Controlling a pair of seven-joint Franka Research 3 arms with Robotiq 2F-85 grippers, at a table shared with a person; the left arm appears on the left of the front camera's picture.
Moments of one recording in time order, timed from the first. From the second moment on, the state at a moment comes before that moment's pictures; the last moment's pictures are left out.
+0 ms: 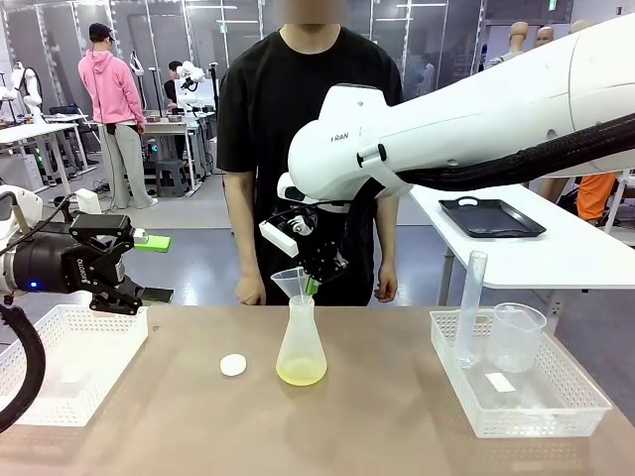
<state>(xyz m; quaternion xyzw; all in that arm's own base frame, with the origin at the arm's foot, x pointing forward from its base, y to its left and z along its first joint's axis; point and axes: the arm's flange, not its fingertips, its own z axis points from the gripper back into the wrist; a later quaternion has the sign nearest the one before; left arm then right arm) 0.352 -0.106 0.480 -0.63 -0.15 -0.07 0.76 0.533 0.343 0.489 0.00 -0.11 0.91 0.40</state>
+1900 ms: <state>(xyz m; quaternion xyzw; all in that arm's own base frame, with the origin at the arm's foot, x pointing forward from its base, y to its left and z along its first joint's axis) 0.352 -0.106 0.480 -0.63 -0.15 -0.07 0.76 0.434 0.192 0.557 -0.10 -0.19 0.84 0.49</state>
